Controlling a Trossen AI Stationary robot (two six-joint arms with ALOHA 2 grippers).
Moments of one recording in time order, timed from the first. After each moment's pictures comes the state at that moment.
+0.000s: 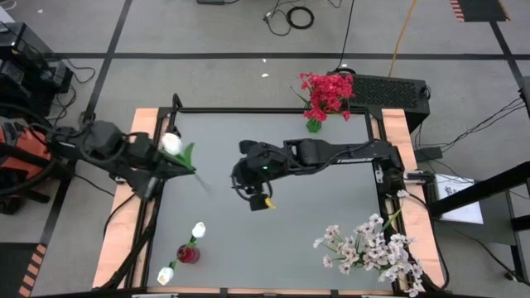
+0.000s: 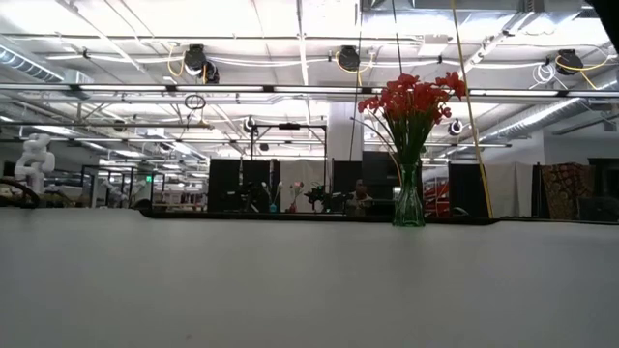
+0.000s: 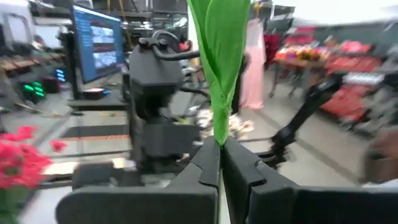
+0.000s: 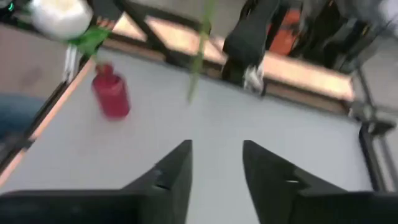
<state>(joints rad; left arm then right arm) -0.31 0.81 1.17 -0.30 -0.05 -0.01 0.11 2.01 2.17 -0.76 0.02 -0.17</state>
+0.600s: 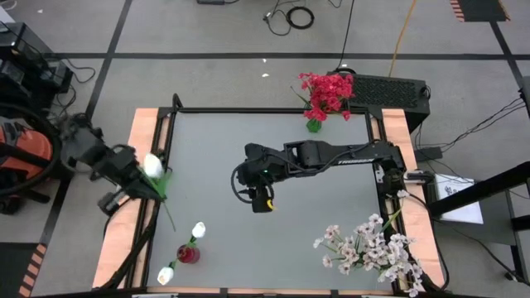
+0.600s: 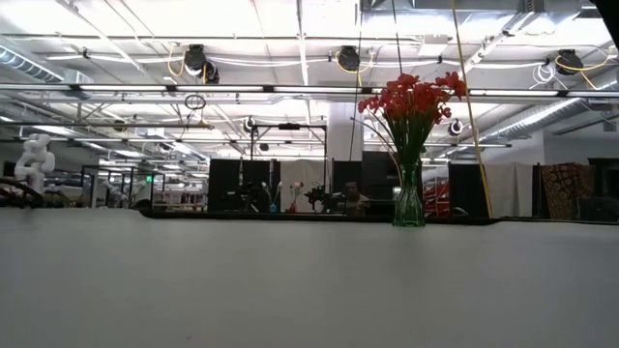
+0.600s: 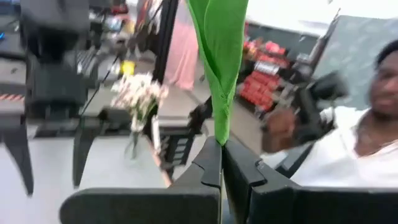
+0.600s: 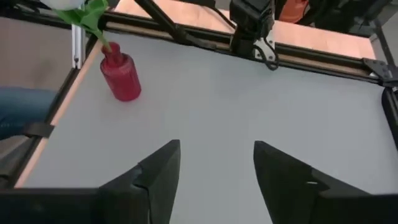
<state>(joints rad) -0.63 0.70 1.13 -0.44 -0.07 -0.27 0.13 2.00 2.14 -0.84 0.02 -0.05</state>
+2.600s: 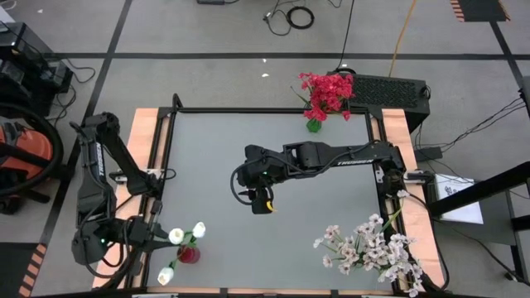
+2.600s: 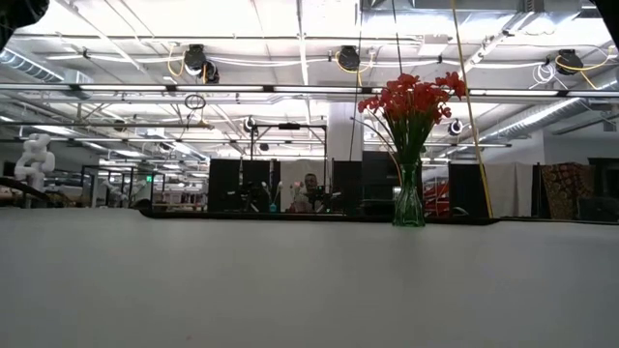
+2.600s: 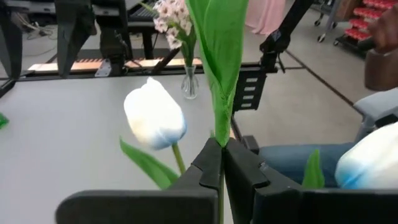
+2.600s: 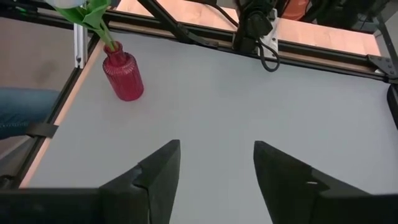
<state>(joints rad) -1.27 1.08 1.00 -0.47 -1.00 -0.56 0.13 2.00 2.14 -0.84 0.02 -0.04</state>
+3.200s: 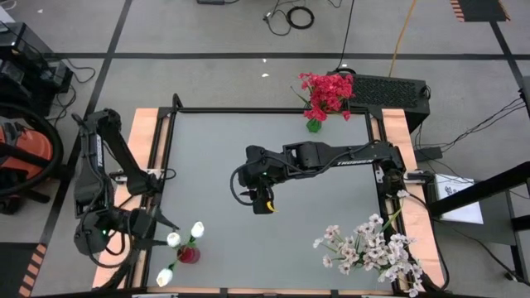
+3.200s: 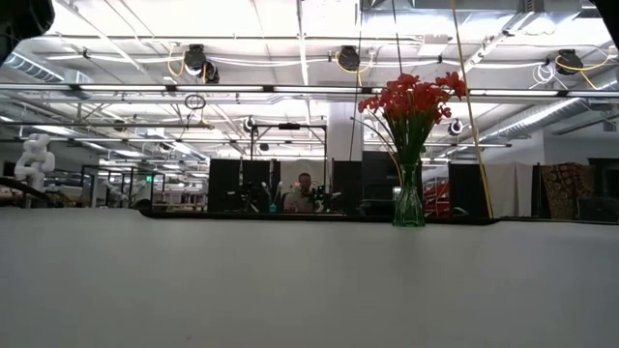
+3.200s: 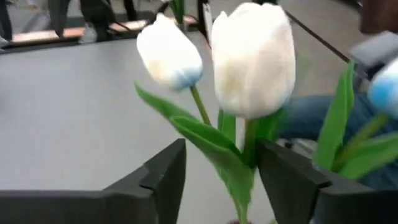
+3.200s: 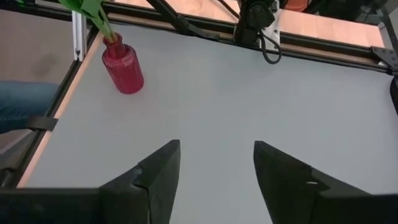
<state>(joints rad) -1.27 0.99 1.00 -0.74 -0.85 -0.65 0.13 2.00 2.14 -0.87 0.02 -0.03</state>
